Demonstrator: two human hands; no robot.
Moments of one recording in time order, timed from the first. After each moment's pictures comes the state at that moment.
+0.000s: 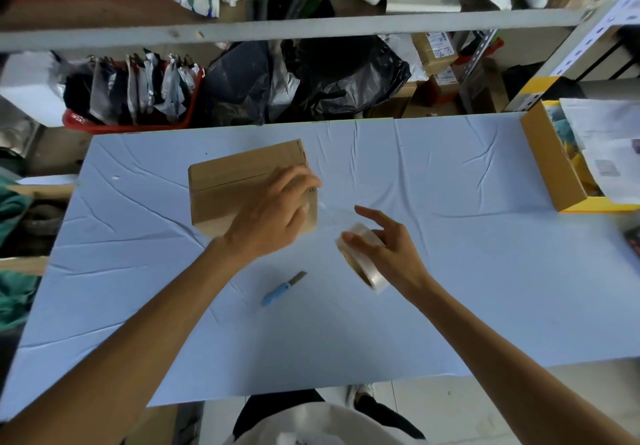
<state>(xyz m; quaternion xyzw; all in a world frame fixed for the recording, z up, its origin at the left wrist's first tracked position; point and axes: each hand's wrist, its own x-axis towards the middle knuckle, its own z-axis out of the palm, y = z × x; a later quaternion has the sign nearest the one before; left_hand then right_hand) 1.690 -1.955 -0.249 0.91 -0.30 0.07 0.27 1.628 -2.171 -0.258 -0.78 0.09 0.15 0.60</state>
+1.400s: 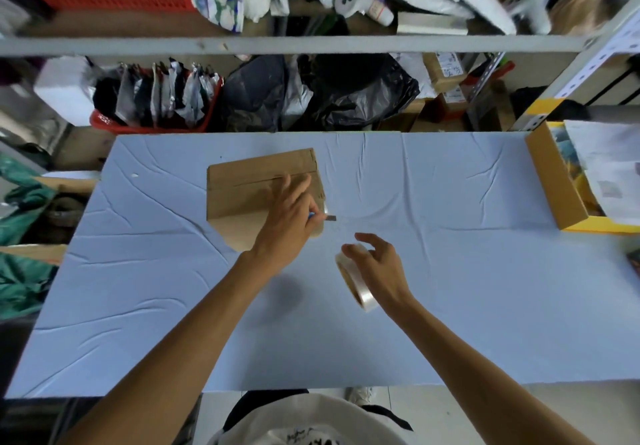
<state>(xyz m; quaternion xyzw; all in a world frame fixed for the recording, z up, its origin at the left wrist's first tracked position) 1.667 -1.981 -0.243 0.96 -0.11 -0.03 0.27 1.612 -2.149 -0.261 -0.80 0.20 0.15 0.54</state>
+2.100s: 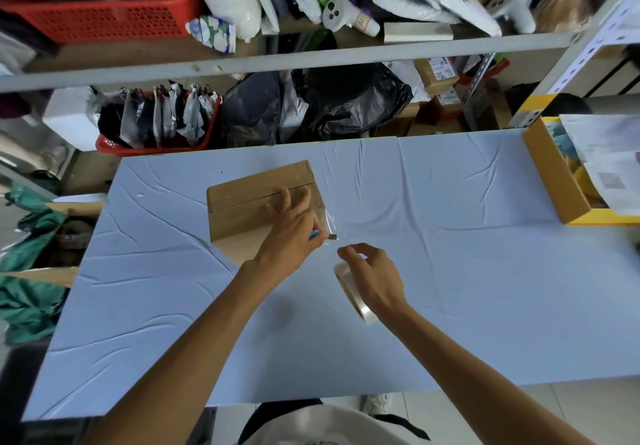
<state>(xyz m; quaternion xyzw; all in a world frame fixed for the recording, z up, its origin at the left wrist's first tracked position) 1.671 -1.987 -0.238 0.97 -0.12 -0.12 0.18 1.608 -2.133 -0.244 -0.84 0.21 0.17 0.47</state>
